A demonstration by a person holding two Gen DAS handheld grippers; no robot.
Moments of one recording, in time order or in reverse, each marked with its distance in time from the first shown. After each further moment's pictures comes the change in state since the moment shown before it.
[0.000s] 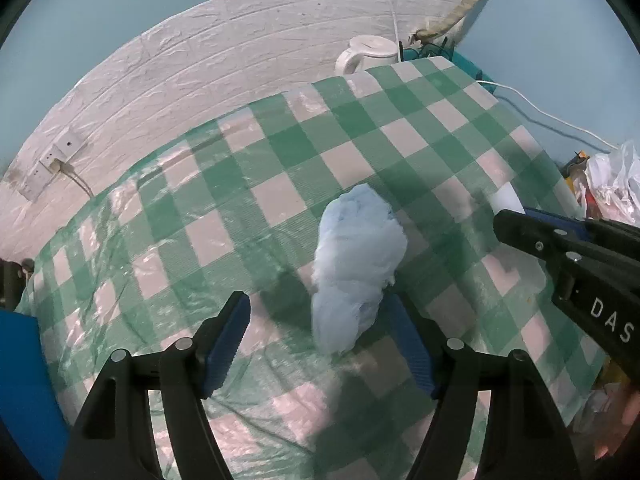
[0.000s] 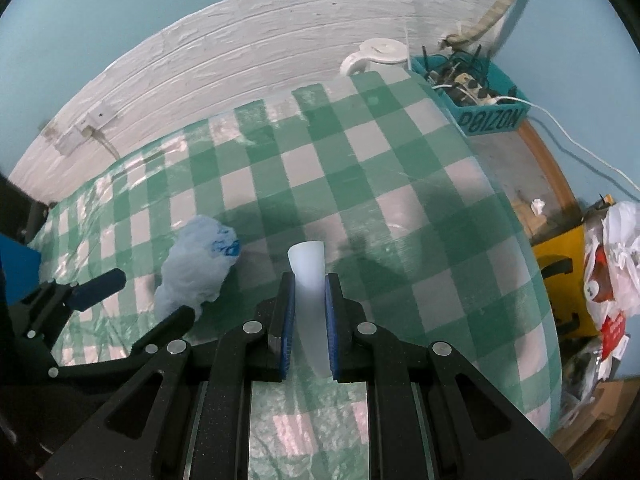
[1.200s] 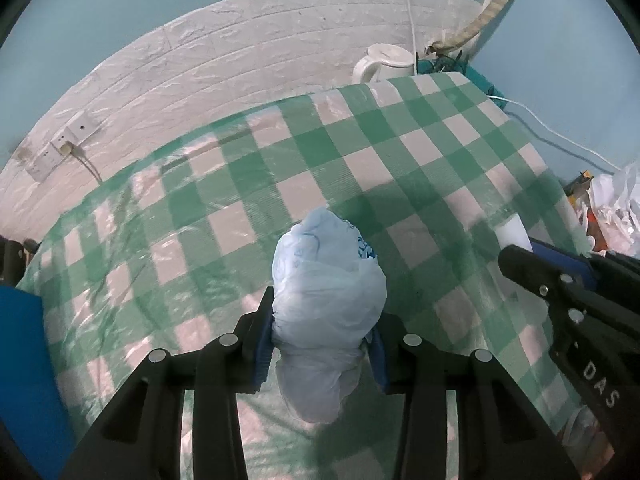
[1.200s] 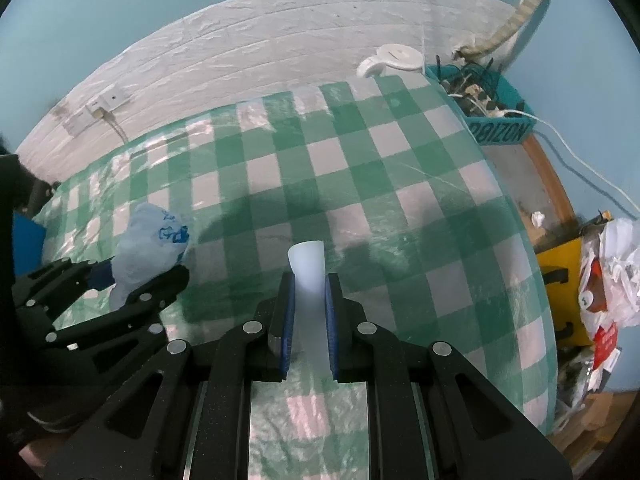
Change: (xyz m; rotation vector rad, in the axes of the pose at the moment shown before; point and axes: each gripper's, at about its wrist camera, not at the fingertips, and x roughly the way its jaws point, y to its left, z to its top) left arm -0.005 0.019 -0.001 -0.070 -0.014 0.008; right arm -0.014 0.025 -0.013 -0.084 -0.003 -0.003
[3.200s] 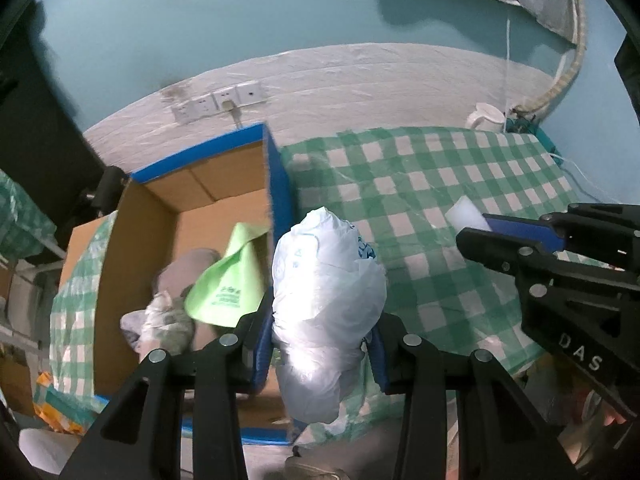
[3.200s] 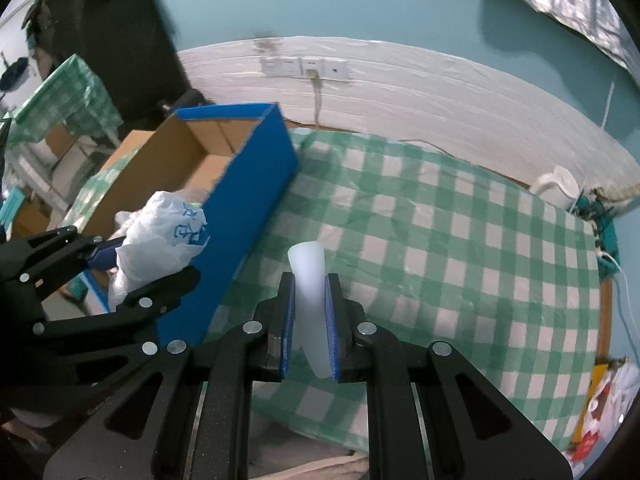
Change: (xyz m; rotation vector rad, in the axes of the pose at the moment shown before) left arm -0.198 0.171 -0.165 -0.231 -0.116 0.202; right arm -0.112 0.261 -0.069 -0.501 -0.052 0.284
